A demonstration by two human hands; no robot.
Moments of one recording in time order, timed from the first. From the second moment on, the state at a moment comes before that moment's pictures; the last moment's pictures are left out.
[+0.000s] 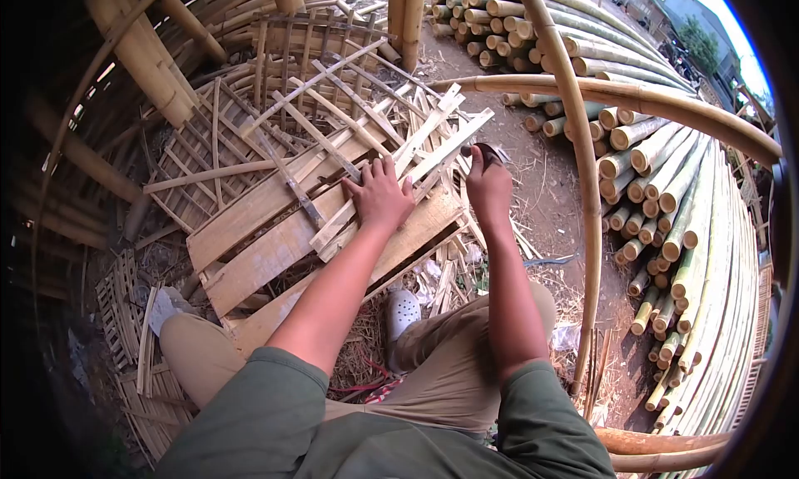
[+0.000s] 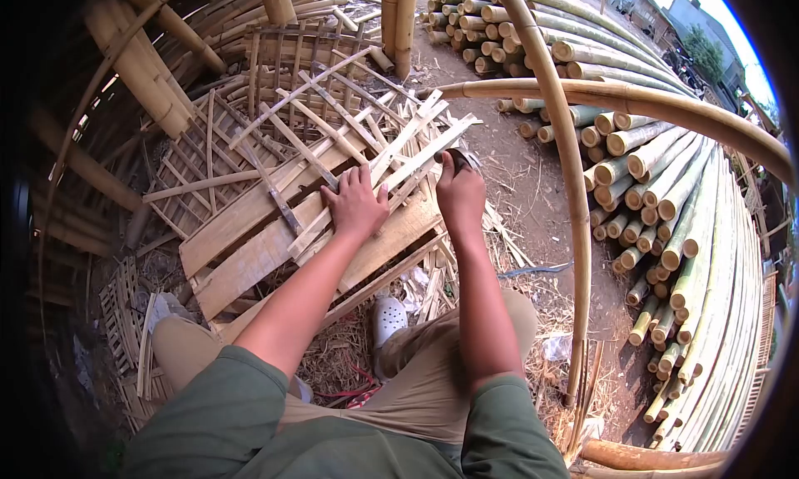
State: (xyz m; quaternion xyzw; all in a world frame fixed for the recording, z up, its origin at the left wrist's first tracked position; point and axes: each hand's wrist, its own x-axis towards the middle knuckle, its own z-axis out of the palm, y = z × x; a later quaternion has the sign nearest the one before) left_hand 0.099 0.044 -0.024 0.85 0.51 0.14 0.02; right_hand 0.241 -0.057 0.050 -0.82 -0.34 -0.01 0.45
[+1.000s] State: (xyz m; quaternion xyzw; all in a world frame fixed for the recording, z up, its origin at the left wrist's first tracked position) left_hand 0.100 0.042 -0.013 0.85 0.51 0.12 0.04; right_hand 0.224 -0.056 0.042 -0.74 -0.34 -0.01 0.58
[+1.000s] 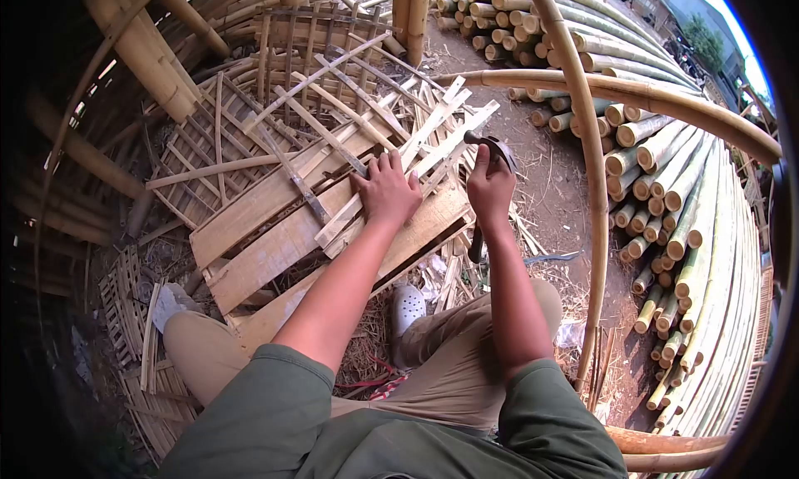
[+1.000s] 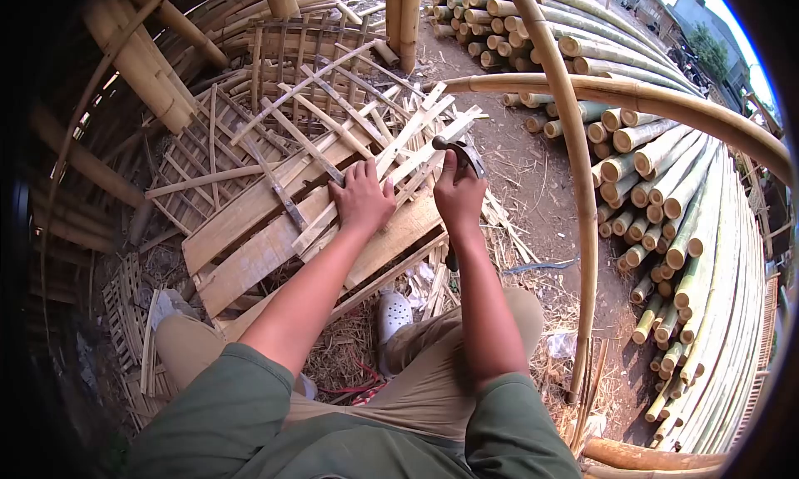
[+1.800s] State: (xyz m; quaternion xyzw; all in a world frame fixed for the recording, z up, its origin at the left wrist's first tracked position) left_hand 0.101 0.043 -0.020 0.84 0.52 0.13 0.03; right_hand 0.243 -0.043 -0.010 -0.65 -0.43 0.16 0.60
